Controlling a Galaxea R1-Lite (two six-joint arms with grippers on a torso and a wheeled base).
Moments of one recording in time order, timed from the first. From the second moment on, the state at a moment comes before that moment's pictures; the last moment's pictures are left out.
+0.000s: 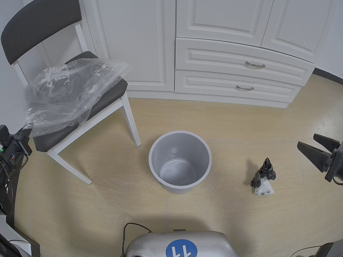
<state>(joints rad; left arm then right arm) 0.42 1.60 -0.25 -1.52 -0.54 -0.13 0.50 0.94 -0.52 -0.34 -0.08 0.16</state>
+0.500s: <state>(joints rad) 0.01 1.28 -0.41 -0.83 -0.46 -0.13 0.53 0.96 -0.51 -0.33 -0.08 0.15</state>
